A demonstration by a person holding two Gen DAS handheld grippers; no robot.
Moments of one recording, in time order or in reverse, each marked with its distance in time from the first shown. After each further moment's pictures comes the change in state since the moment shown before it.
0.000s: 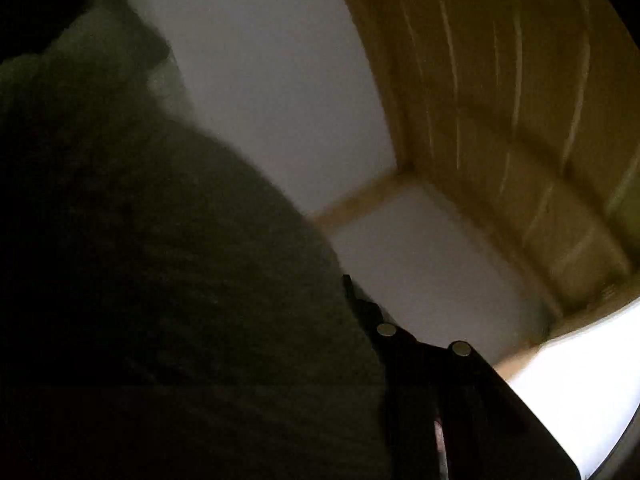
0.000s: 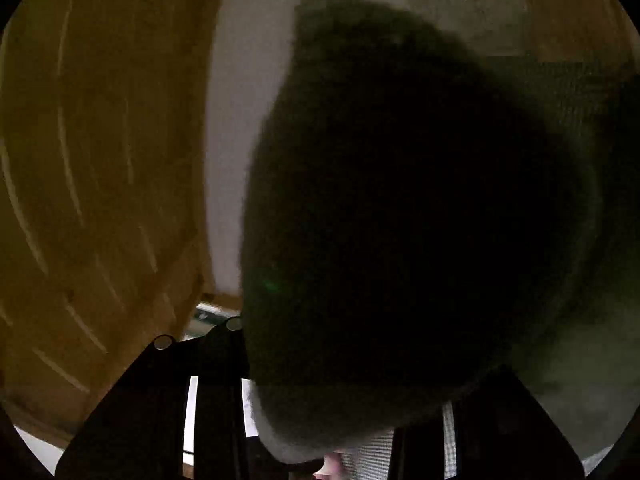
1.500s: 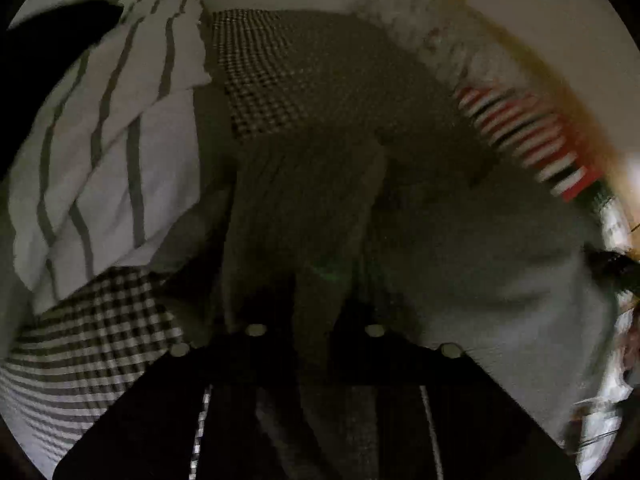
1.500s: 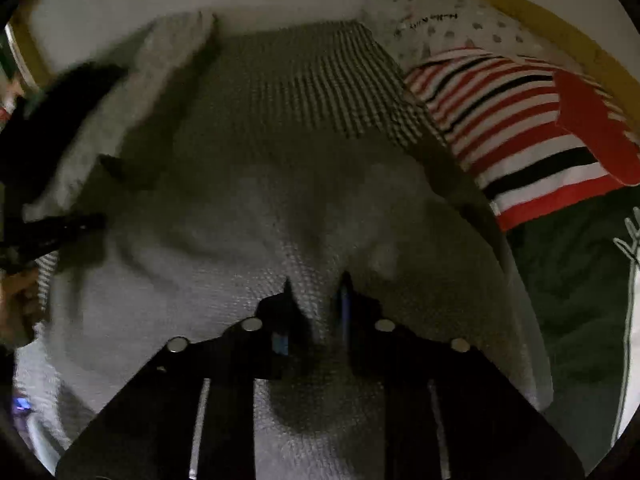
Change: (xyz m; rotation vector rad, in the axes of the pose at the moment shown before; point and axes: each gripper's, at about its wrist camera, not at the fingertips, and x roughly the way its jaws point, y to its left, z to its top) left arm 0.121 0.062 -0.020 0.432 0.641 0.713; right arm 0.023 -0.047 0.015 -0.832 0.376 -0.925
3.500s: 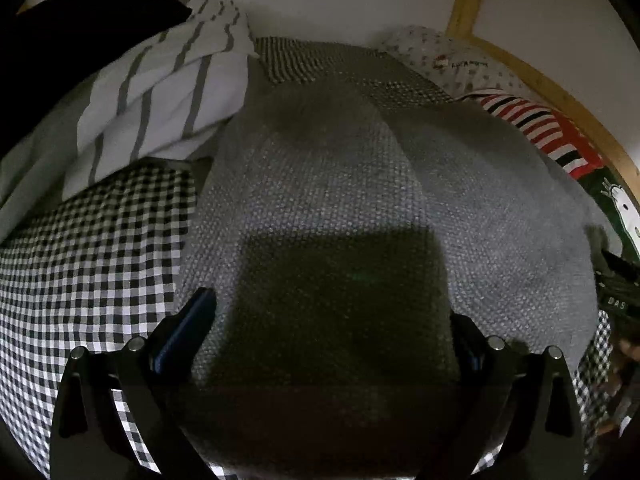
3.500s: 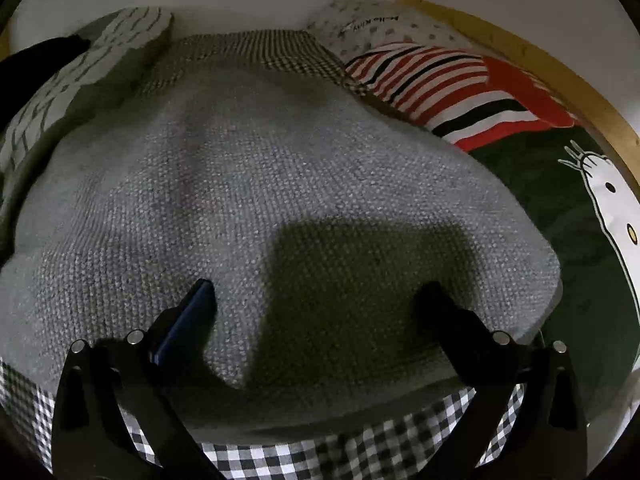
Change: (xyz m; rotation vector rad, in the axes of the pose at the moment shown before) left arm -0.008 -0.006 -0.179 -0.024 -0.178 0.168; right arm 0.078 0.049 -0.086 0.021 -0.112 -0.331
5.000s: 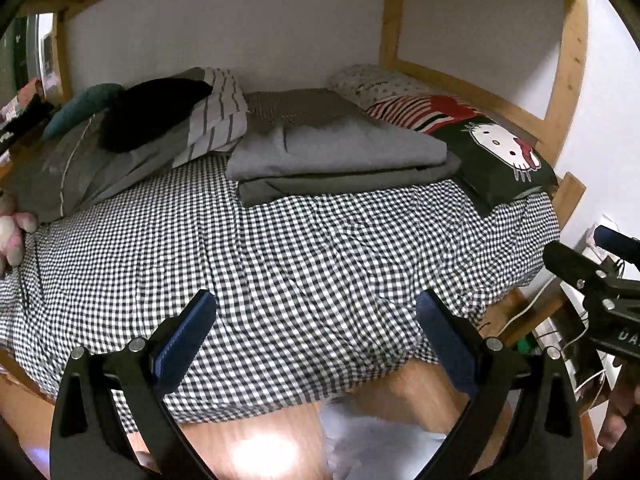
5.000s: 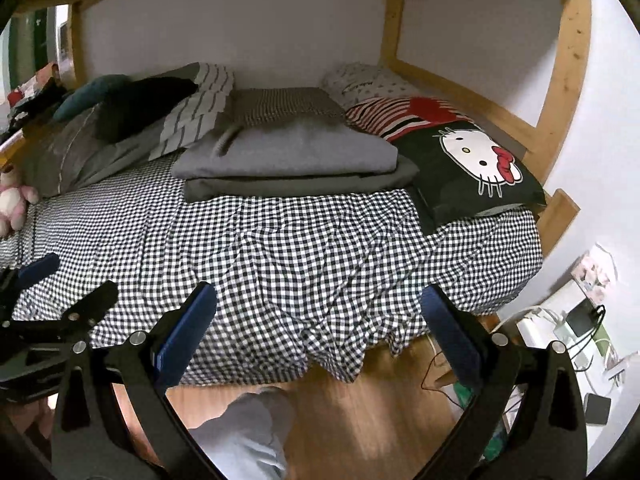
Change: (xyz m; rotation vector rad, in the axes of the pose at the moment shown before) left arm -0.382 -0.110 -0.278 0.132 -0.148 0.047; right arm -0.437 -0.002 -0.279 0.032 -0.179 0.057
